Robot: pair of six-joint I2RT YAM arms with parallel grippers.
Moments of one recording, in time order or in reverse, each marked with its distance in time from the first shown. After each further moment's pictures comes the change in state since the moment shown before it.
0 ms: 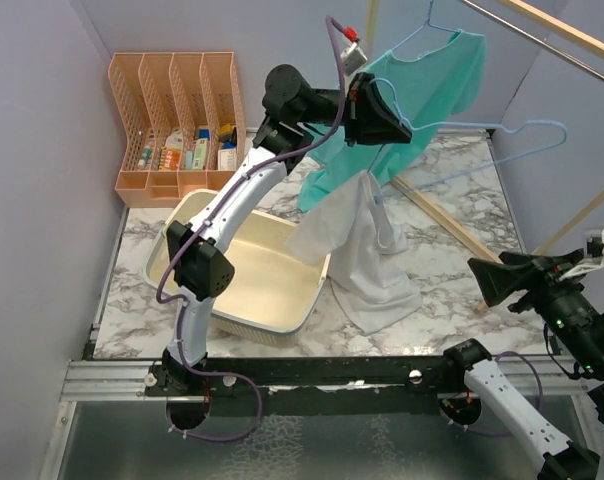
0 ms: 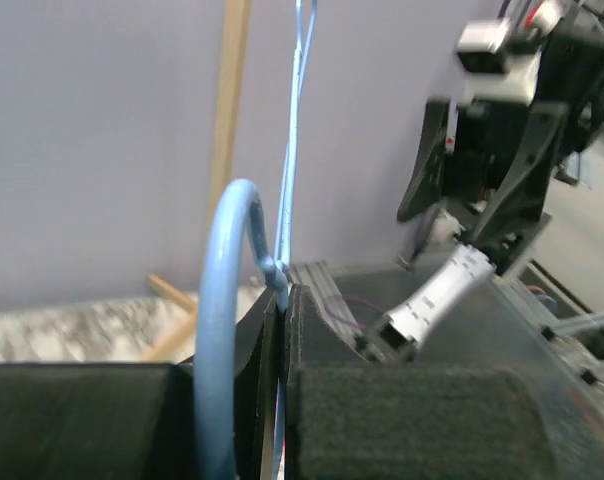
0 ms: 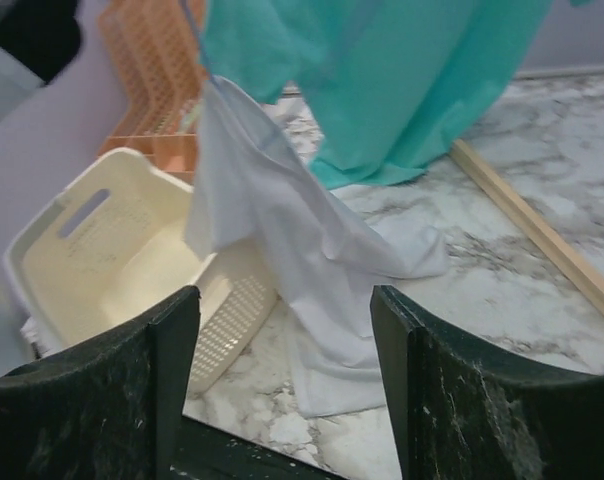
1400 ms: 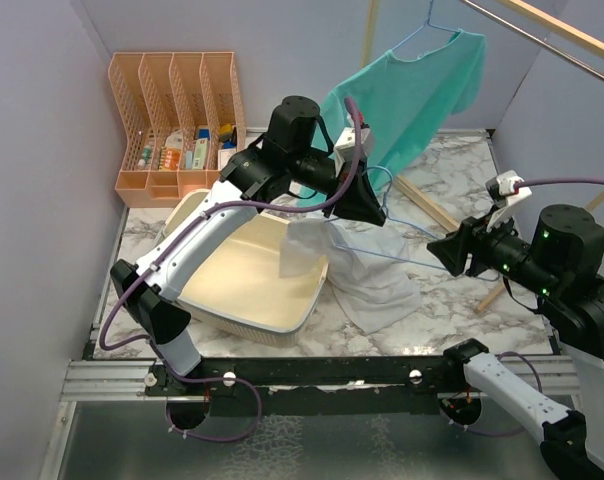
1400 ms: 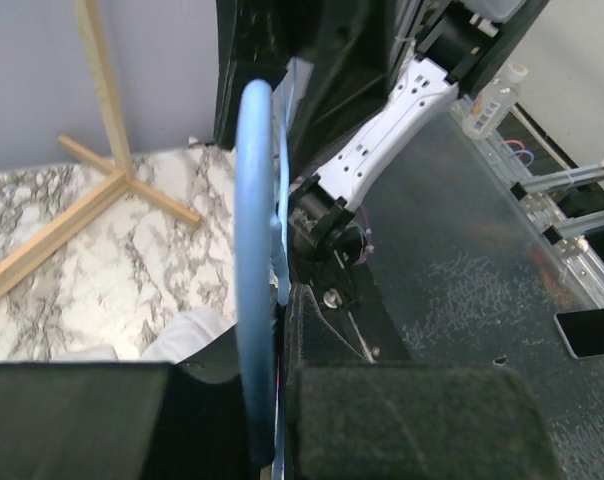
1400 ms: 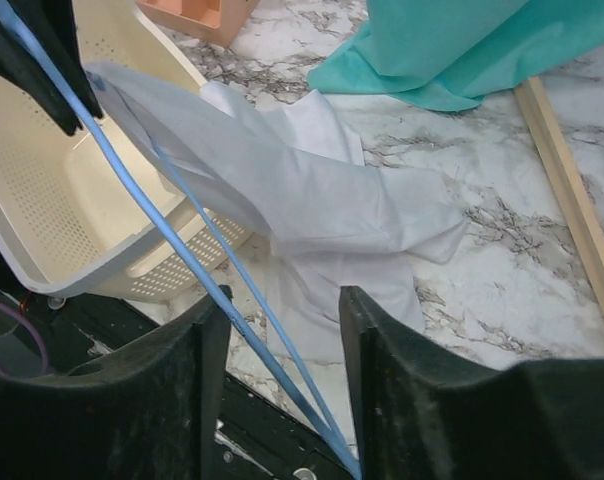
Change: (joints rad) left arm -0.119 -0.445 -0.483 -0.958 0.031 0.898; right arm 0.000 0.296 0.034 -0.015 -0.281 -0.224
